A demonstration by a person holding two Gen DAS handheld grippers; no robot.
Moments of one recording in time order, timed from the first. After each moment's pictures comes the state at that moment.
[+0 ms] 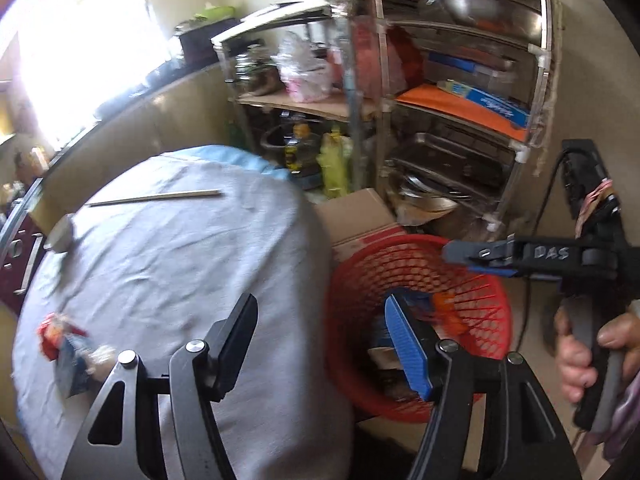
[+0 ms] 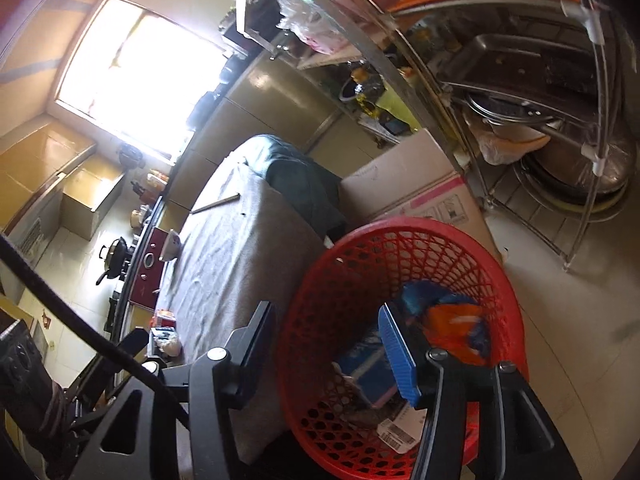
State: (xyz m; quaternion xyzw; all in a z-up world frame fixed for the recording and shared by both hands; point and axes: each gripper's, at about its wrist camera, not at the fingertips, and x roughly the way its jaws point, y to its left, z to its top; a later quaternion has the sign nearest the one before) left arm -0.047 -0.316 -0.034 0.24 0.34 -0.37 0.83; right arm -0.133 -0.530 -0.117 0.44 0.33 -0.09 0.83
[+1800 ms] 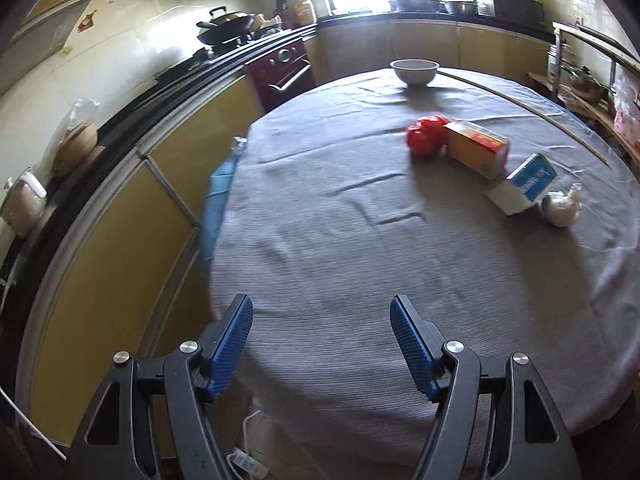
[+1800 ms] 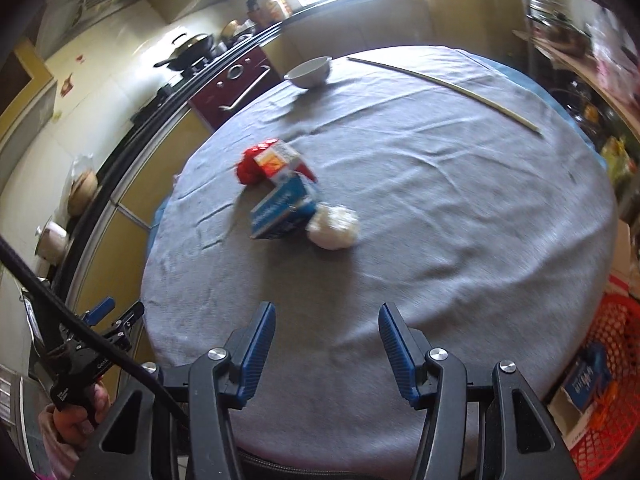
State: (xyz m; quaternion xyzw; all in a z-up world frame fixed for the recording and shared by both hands) left arm 0.048 0.083 -0.055 0.11 0.43 0.05 0.89; right arm 0.055 -0.220 -0.039 0.16 0.48 0.11 0.85
